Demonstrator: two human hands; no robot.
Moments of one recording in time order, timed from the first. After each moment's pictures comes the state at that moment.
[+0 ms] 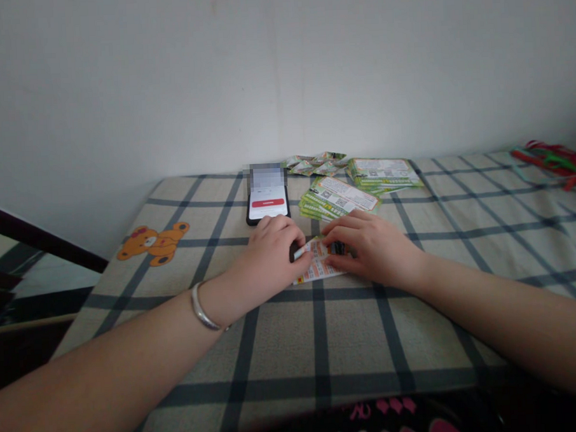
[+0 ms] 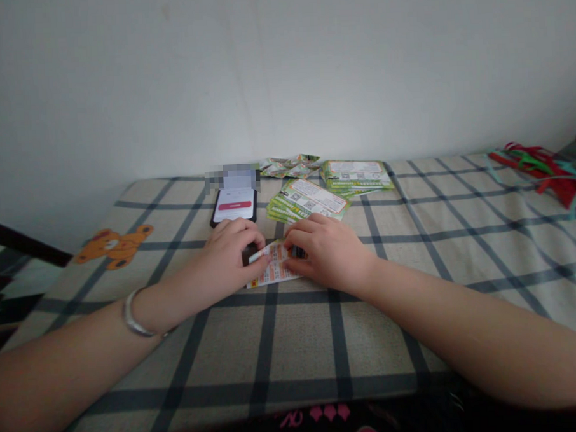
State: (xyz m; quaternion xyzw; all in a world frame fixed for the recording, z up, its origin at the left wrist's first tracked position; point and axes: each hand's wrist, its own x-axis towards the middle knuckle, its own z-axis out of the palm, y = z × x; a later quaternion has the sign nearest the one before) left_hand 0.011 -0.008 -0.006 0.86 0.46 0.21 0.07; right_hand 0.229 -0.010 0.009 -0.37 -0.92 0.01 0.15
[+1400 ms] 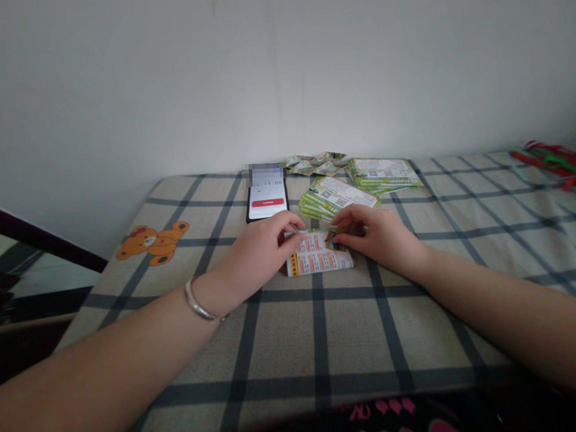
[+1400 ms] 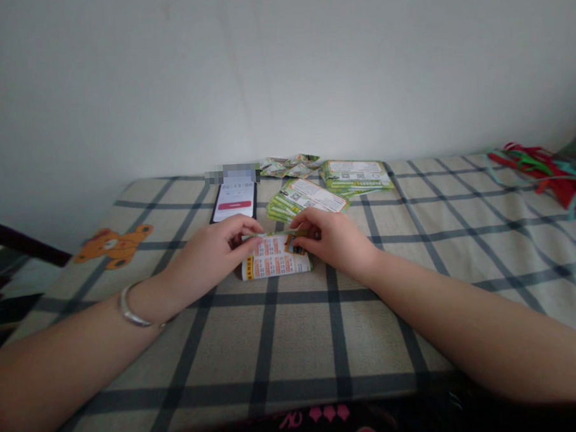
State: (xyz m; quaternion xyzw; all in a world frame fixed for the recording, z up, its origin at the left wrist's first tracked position) left_hand 0.005 -0.002 0.002 0.81 0.47 0.29 0.19; right_hand 0.238 0.004 -0.005 -0.47 -0.80 0.22 0.31
